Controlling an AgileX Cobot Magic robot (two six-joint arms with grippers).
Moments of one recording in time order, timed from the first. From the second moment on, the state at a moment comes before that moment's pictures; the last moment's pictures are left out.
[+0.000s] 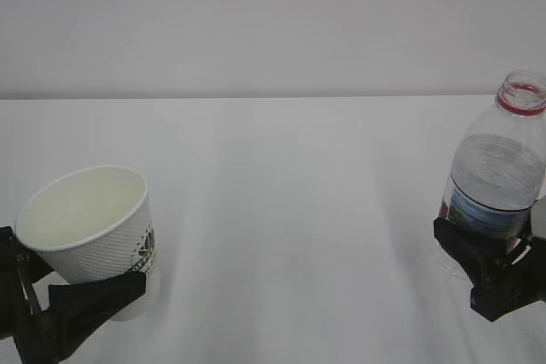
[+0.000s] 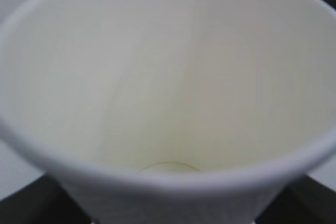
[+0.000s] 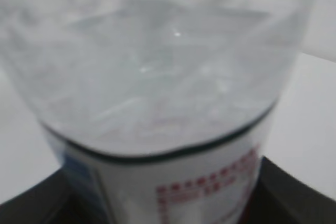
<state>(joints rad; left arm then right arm) -0.16 1.56 -0.11 0.82 -1.15 -0.29 0.11 1.56 -0.10 -0.39 -1.08 -0.04</state>
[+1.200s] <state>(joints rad) -0.37 1.65 -0.30 0.90 -1.15 -0.30 0.11 1.56 -0.10 -0.39 -1.08 -0.03</state>
